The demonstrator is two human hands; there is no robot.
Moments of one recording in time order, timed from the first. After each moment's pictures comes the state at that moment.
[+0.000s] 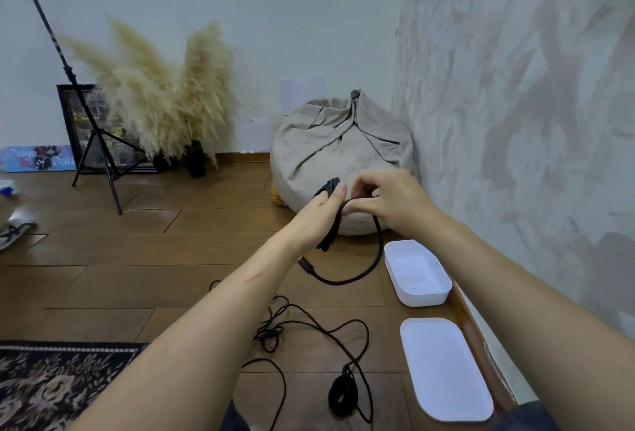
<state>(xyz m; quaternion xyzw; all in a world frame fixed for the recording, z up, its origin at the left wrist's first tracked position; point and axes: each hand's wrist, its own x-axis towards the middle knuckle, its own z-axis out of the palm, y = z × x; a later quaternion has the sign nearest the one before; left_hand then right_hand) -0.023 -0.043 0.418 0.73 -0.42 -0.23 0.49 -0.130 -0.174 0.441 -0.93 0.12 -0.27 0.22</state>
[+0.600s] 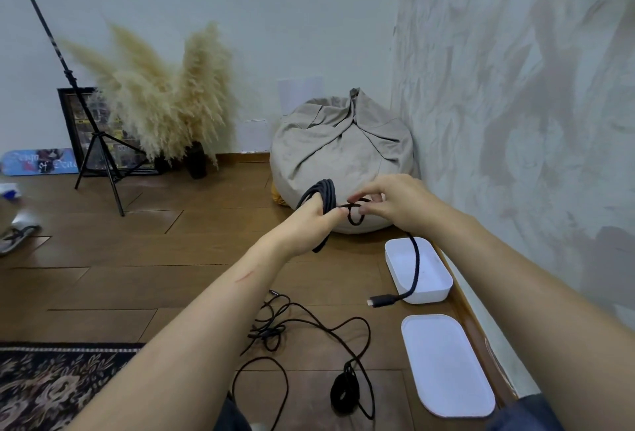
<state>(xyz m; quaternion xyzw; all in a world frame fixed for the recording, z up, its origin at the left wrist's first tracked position) -0.016 -0.034 0.414 0.75 -0.50 -0.17 0.40 -0.142 -0.191 0.442 -0.97 0.12 -0.17 0.13</state>
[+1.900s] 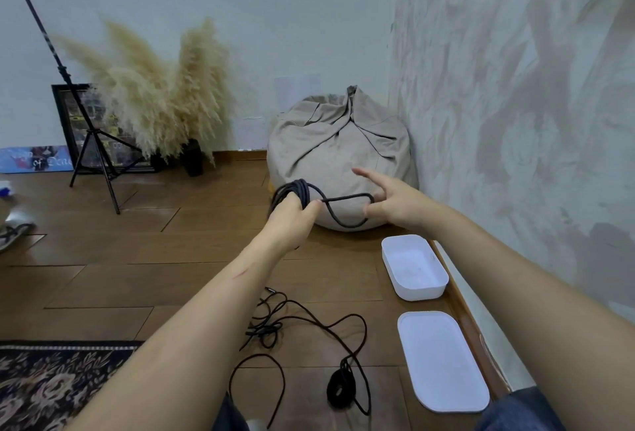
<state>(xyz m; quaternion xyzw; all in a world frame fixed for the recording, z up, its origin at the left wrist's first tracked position) 0.009 -0.036 0.392 0.81 -0.37 -0.13 0.43 -0.139 -0.201 0.420 -0.86 0.17 -0.13 0.46</state>
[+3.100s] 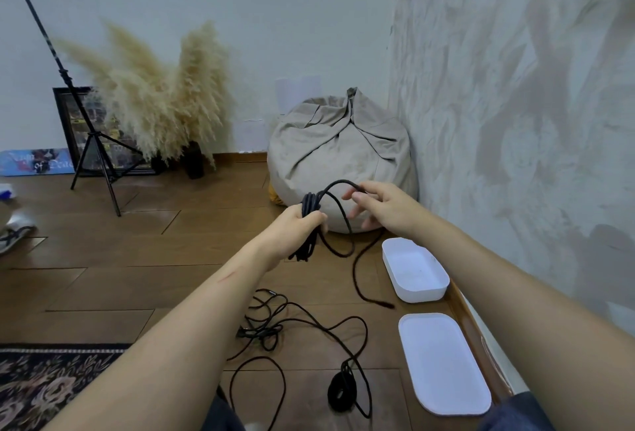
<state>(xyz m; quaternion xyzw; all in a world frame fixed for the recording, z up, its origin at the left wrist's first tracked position) -0.001 -0.022 0.395 0.75 -0.42 -0.23 0.46 -0.134 -0.190 0.414 -0.84 0.13 -0.17 0.49</state>
